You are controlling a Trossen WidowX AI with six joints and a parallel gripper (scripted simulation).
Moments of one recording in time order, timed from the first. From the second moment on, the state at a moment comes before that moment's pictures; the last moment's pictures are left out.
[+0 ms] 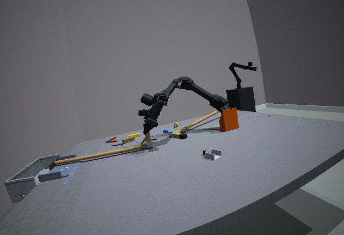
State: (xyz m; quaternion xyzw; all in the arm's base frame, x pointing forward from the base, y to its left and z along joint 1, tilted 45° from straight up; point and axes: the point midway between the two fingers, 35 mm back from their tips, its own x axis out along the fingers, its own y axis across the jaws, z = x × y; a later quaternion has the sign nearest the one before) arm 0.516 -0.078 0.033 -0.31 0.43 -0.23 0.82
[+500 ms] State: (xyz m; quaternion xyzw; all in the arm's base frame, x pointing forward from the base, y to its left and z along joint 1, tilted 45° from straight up) arm 0.501 -0.076 0.034 -0.31 0.43 -0.23 0.81
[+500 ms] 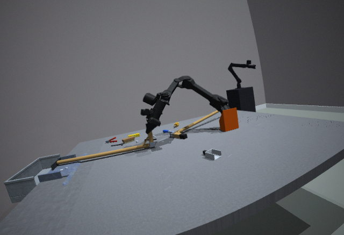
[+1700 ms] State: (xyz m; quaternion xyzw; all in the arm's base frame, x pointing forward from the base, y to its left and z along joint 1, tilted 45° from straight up) arm 0.453 -0.066 0.040 -0.32 0.43 -0.23 0.81
